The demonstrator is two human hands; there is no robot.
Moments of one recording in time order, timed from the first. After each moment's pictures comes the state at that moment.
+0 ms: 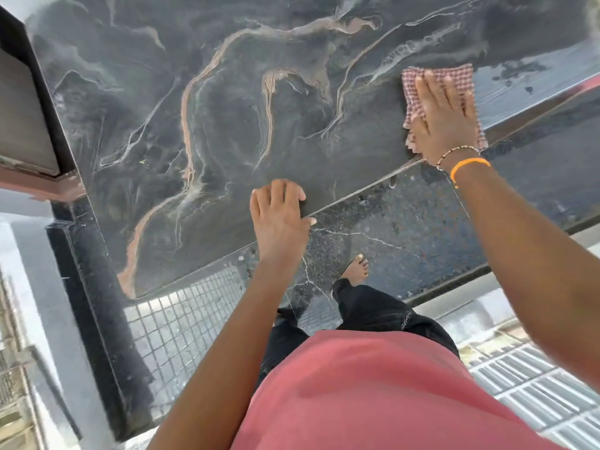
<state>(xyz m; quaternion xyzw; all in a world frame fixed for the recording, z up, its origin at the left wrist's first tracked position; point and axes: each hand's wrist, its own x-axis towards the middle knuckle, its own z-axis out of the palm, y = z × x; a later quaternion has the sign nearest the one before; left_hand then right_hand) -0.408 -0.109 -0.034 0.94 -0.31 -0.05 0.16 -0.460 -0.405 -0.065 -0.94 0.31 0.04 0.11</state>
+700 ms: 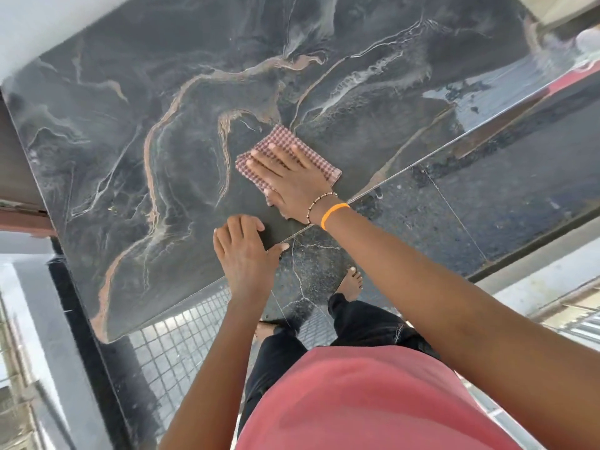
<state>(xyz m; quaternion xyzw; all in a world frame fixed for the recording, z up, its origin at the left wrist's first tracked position) -0.416 -0.137 -0.037 0.97 -0.22 -0.04 0.12 -0.397 -0.296 -0.065 -0.99 0.04 0.07 0.12</state>
